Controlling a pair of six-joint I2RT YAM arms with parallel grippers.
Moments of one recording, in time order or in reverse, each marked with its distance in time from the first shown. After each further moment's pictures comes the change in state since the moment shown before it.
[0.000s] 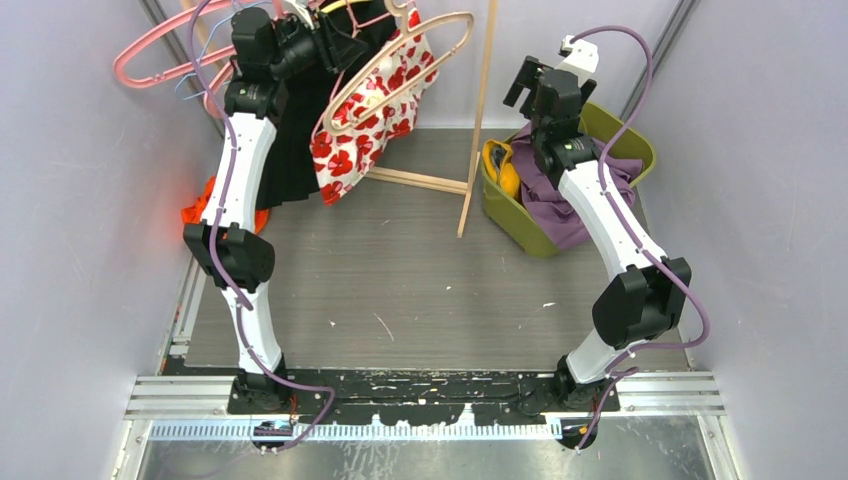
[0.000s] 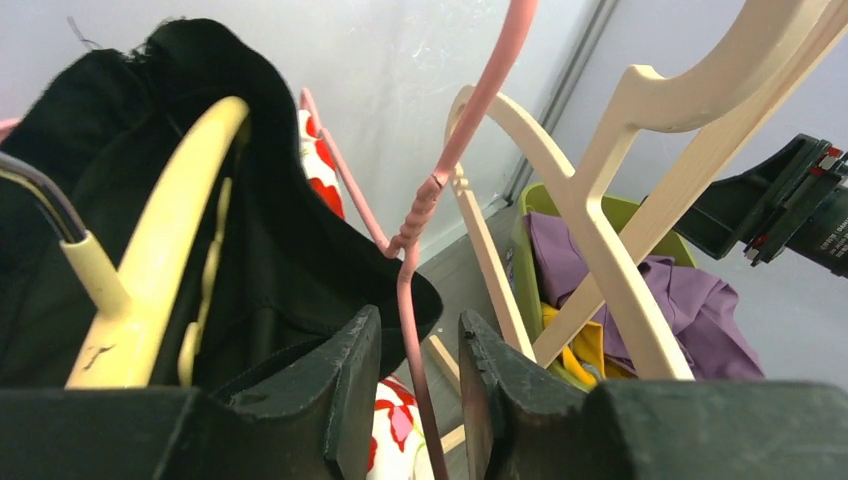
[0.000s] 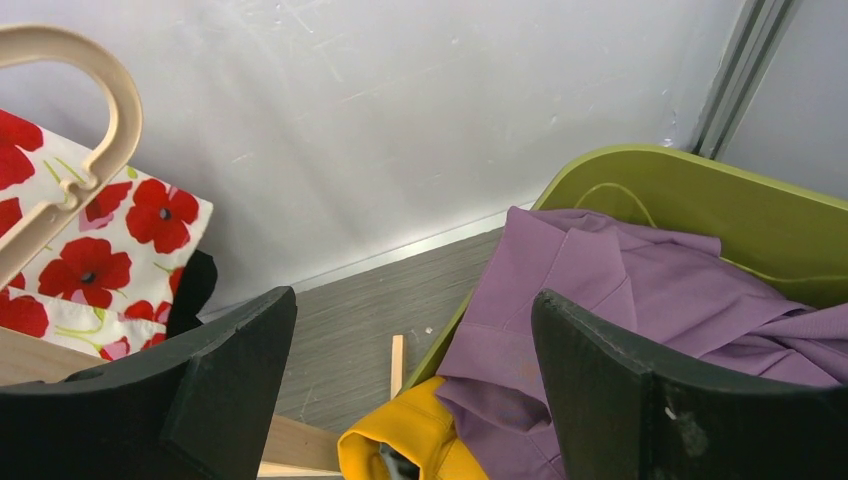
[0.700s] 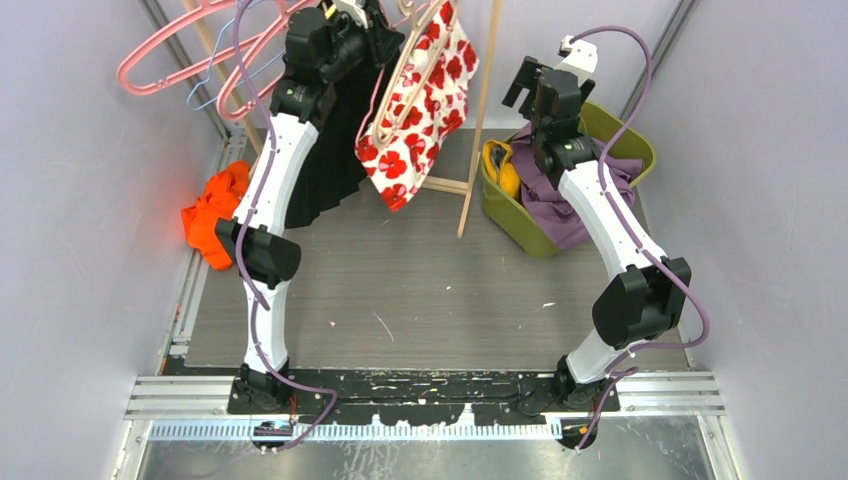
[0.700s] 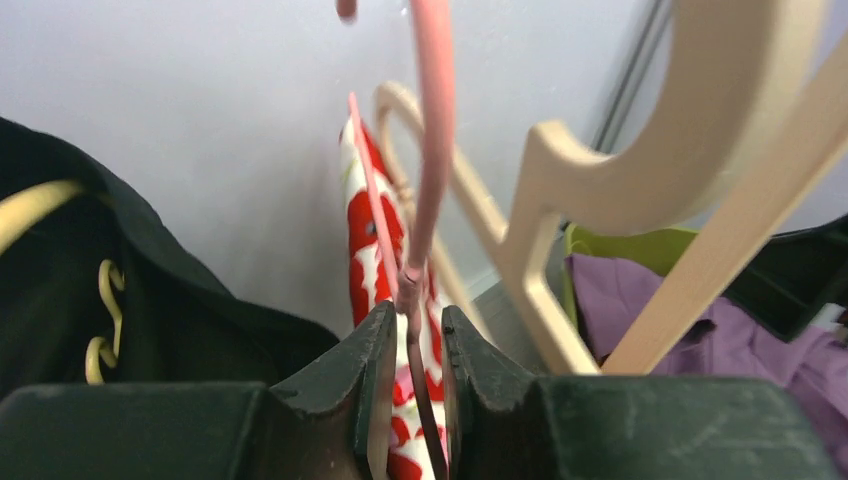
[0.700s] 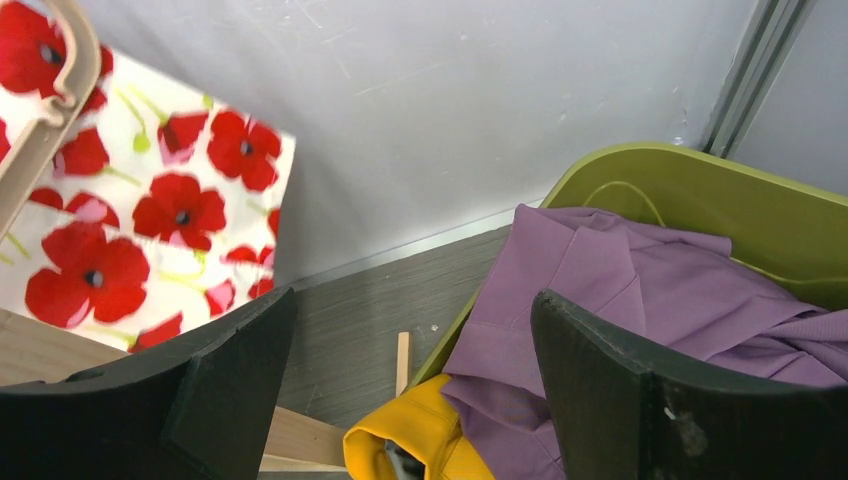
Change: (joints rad) left arm -0.183 0.103 0.183 -0.030 -0.281 0.138; right arm 0.000 0.000 -0.001 0.000 -0.018 0.005
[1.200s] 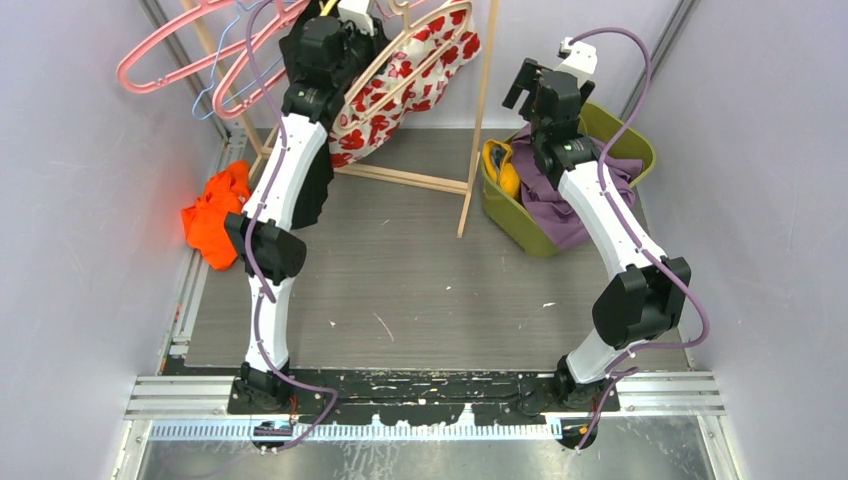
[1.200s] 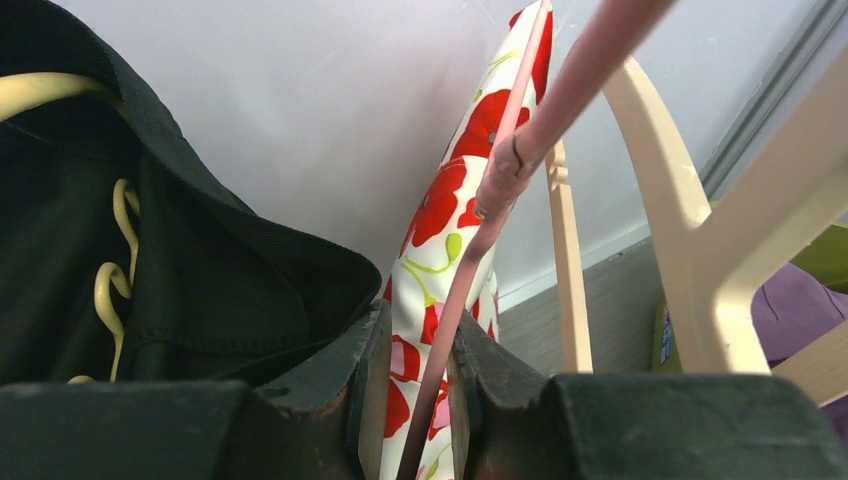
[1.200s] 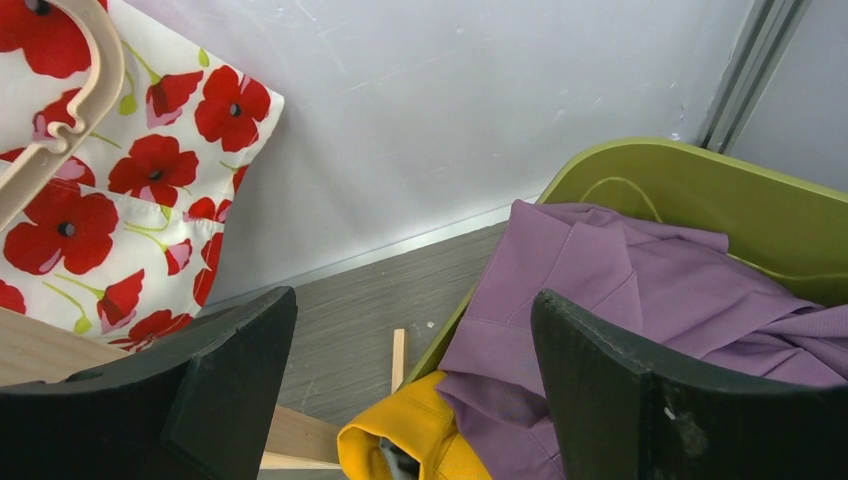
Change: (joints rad) left arm -0.028 0.061 -0.001 -0.050 -0.244 0.100; right arm -0.006 0.000 -0.009 0.001 0.000 -0.003
